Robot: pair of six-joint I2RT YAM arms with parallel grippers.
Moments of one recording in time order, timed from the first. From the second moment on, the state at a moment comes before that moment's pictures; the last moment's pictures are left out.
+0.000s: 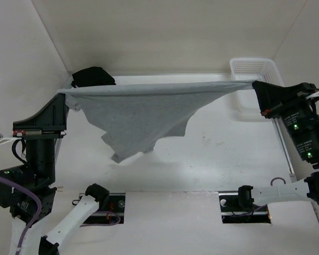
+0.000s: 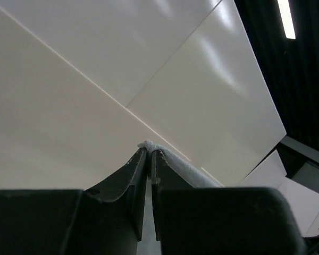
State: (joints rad) left arm -0.49 0.47 1.23 -0.11 -0.36 -0.68; right arm 1.42 0.91 1.74 -0.38 1.14 0.10
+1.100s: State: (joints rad) left arm -0.01 1.42 1.77 0.00 -0.07 -0.72; right arm 0.37 1.79 2.58 -0.55 0.17 0.28
